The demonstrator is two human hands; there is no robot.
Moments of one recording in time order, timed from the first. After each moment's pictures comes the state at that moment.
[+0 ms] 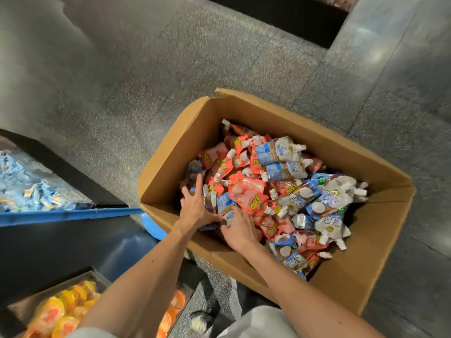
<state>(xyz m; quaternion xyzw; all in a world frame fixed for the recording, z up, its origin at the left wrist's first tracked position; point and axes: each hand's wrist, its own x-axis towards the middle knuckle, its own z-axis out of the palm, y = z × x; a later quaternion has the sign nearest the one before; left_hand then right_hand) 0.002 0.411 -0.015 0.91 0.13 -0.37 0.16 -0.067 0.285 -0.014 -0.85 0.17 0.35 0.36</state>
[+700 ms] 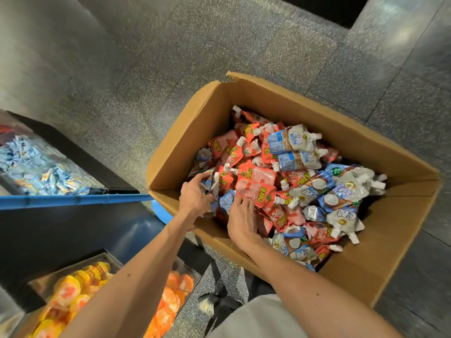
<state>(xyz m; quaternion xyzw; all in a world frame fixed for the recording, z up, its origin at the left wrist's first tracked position) 0.002 0.427 0.006 0.89 0.21 -0.29 0.30 -0.068 0.307 -0.024 -0.92 0.11 0.29 0.25</state>
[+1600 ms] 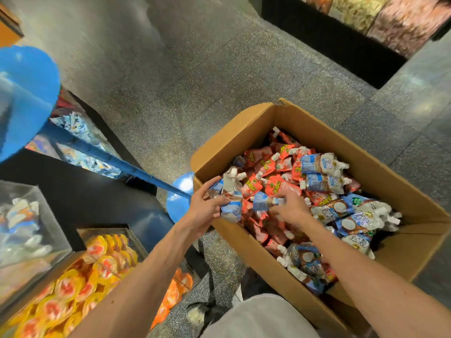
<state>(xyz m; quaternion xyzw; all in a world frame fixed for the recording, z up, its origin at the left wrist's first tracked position) -0.067 0.477 0.091 0.58 0.33 -0.22 0.71 -0.027 0.246 0.024 -0.90 0.11 0.33 0.27</state>
